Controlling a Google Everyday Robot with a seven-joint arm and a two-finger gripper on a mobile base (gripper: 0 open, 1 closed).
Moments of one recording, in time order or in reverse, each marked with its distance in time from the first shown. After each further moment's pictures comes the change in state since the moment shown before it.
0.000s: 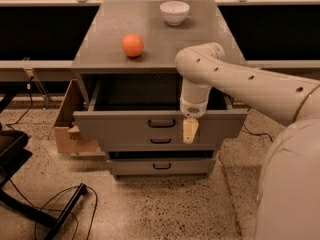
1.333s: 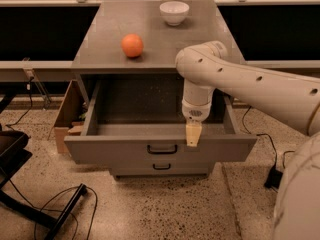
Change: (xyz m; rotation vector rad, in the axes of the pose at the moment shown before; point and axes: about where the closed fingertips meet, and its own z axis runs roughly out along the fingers) arm 0.012 0.029 -0.016 -0.016 0.040 0.037
